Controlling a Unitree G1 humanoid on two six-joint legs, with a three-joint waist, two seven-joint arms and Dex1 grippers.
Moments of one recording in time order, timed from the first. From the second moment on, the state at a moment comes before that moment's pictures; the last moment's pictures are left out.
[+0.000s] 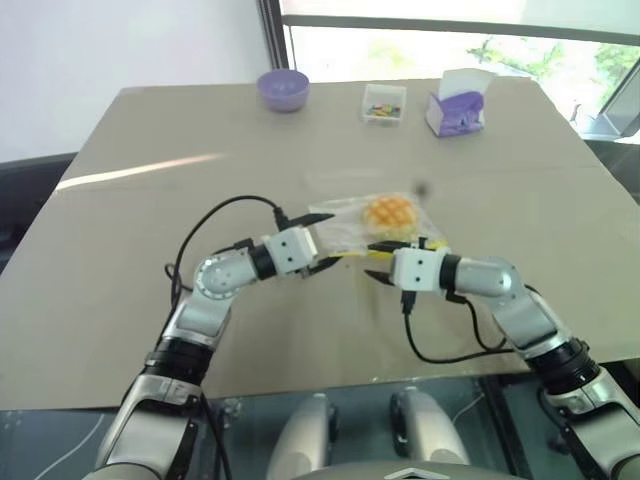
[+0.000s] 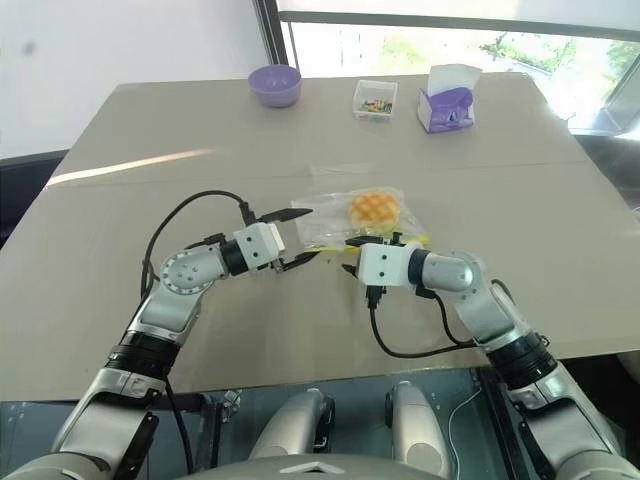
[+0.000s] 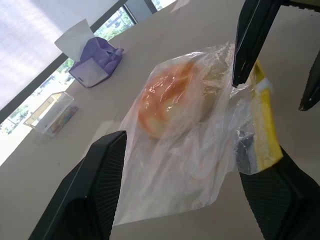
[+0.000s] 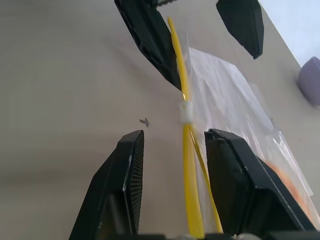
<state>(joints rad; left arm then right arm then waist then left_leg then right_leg) -0.43 0.52 -0.16 0.24 0.00 -0.40 -0.80 -0.46 -0.48 0.39 -0.01 -0.19 -0.07 0.78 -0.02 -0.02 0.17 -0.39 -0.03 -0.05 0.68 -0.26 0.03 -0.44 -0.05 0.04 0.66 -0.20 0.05</state>
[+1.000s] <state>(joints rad) -0.45 0.54 -0.16 0.15 -0.03 -0.27 -0.87 -0.57 -0.41 0.37 0.17 -0.23 -0.13 0.71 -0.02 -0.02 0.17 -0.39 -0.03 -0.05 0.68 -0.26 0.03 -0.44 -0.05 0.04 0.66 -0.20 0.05</state>
